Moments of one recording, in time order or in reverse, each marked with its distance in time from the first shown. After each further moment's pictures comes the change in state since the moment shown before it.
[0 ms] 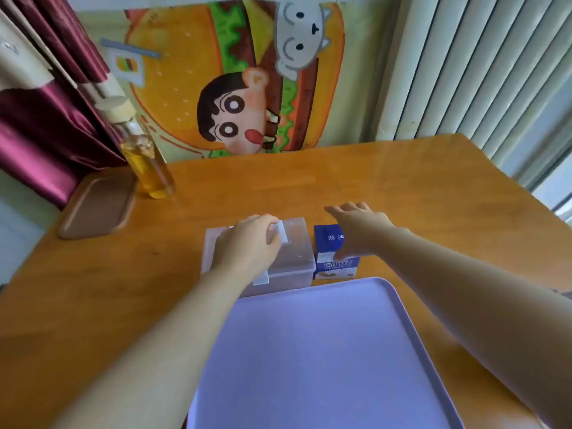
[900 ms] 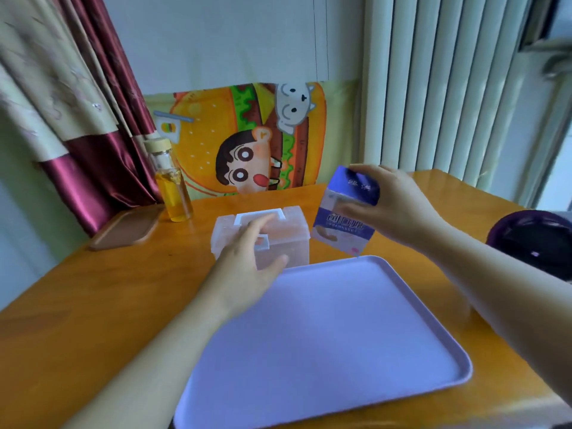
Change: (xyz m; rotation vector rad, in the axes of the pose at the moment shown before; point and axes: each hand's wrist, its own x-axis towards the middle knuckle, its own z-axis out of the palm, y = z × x) left_hand -0.157 -0.011 0.038 -0.414 0.234 0.308; right_hand -0.160 -0.014 0.043 0.549 0.883 -0.110
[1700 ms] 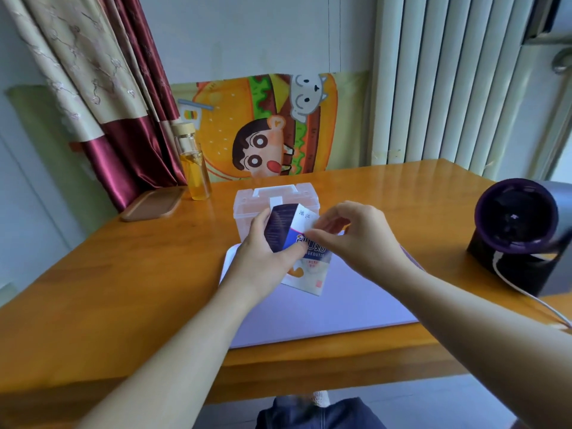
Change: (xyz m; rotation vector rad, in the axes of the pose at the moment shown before) left_hand -0.078 0.029 0.003 -0.383 0.042 -0.295; right_hand -0.107 -0.068 0.030 0.286 -0.054 0.016
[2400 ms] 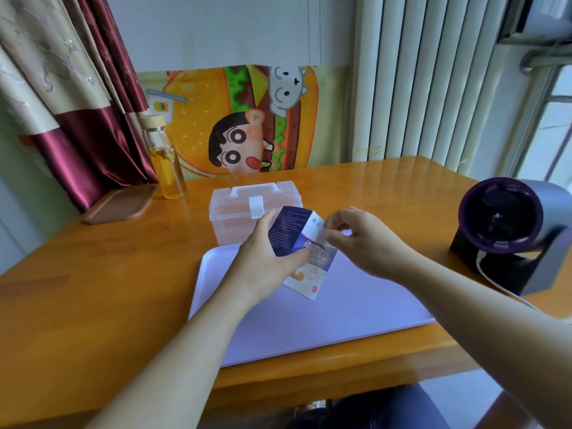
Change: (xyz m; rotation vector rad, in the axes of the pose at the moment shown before) left_hand 0.031 -0.009 0.022 0.092 -0.116 0.062; right_hand 0.018 0.031 -0.015 -0.116 -0.221 0.139
